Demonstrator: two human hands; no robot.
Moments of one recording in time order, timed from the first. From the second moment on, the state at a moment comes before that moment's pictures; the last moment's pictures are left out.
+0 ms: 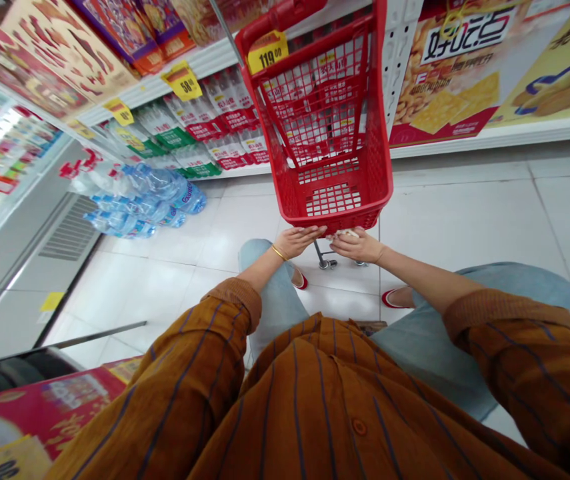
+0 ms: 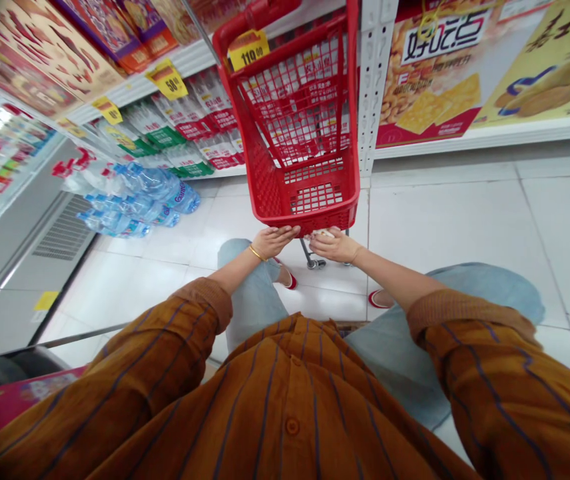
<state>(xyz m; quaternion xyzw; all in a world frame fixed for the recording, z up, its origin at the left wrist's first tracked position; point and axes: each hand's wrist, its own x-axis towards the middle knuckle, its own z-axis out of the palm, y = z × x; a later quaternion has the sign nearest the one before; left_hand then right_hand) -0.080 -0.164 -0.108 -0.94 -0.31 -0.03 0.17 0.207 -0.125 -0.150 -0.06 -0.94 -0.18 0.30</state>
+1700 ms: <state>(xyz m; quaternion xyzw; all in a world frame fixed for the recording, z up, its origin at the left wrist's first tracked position) -0.071 -0.165 -0.103 -0.90 -0.35 -0.02 0.25 0.219 -0.104 -0.130 -0.12 -0.91 -0.14 0.38</state>
